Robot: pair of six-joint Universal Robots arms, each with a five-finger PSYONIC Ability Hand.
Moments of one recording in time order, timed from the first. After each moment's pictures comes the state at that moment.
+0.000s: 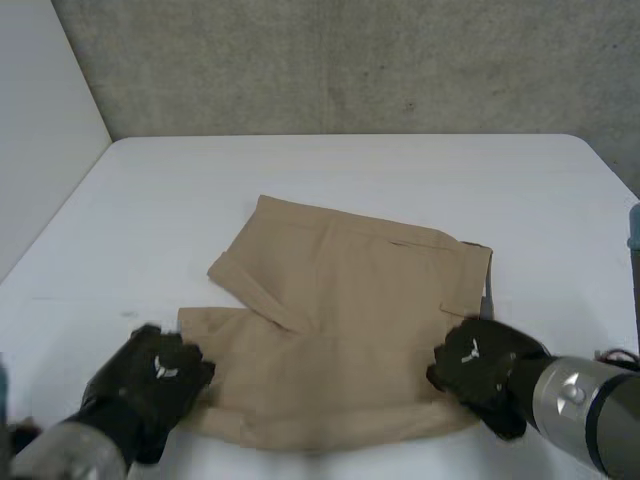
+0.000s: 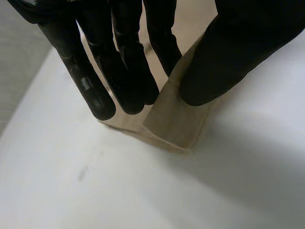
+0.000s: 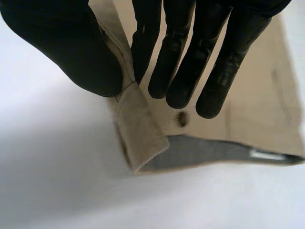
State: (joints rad) left arm 4.10 -1.50 -1.99 2.95 -1.73 3.78; right arm 2.01 -1.45 1.73 0.51 1.38 2.20; left_hand 1.14 1.20 1.20 1.20 1.00; right_hand 0.96 1.18 1.18 1.19 1.00
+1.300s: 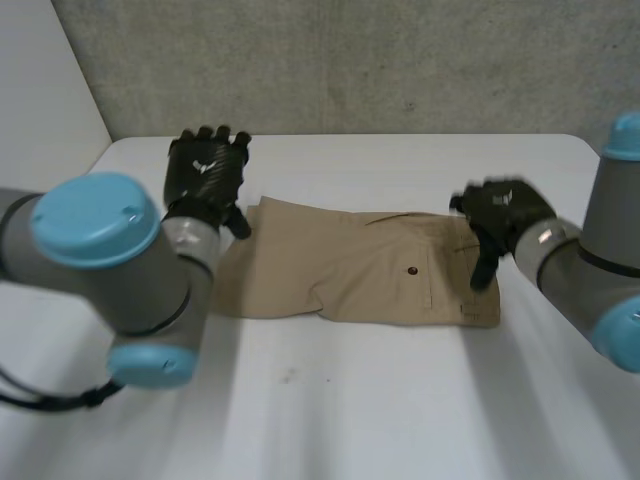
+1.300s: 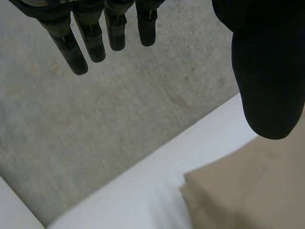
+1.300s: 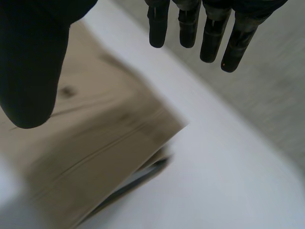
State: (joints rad) left arm 4.13 -2.00 -1.48 3.52 -1.83 3.39; right arm 1.91 -1.16 1.39 0.16 1.51 2.71; left_hand 0.20 0.21 0.22 0.20 0.05; right_hand 0.21 0.23 0.23 0.25 0.08
